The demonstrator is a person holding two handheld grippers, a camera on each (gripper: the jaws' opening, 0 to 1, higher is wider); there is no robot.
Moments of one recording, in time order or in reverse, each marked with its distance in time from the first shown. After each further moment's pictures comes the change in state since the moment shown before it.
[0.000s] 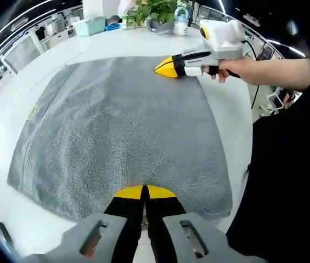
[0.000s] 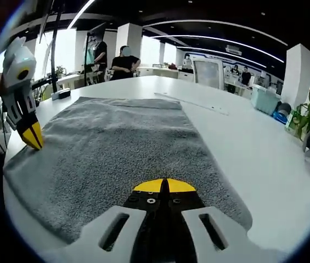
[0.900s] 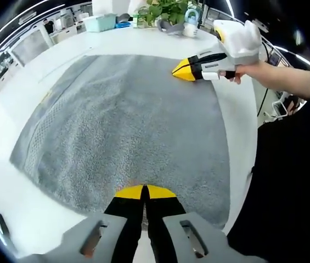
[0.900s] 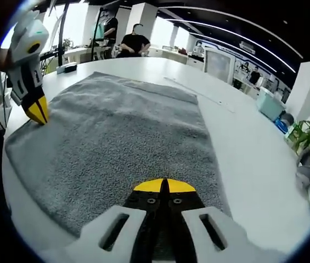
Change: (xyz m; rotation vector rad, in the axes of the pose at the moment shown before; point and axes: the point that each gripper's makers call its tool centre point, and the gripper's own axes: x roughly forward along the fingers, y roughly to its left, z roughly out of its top) left arm -0.005 0.015 -0.006 -0.056 -0.001 0.036; right arm -0.011 0.010 -0.008 -0.124 0.154 -0.007
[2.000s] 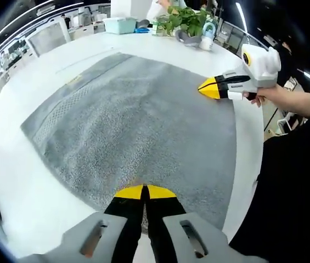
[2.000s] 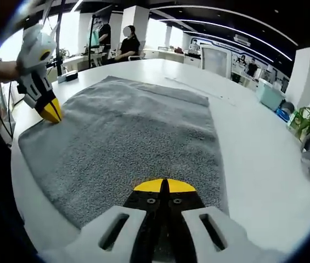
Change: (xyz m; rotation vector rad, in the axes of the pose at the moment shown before) left arm -0.005 0.024 -0.004 -0.104 -0.061 0.031; right arm -0.011 0.018 -0.005 0.074 -0.007 0.021
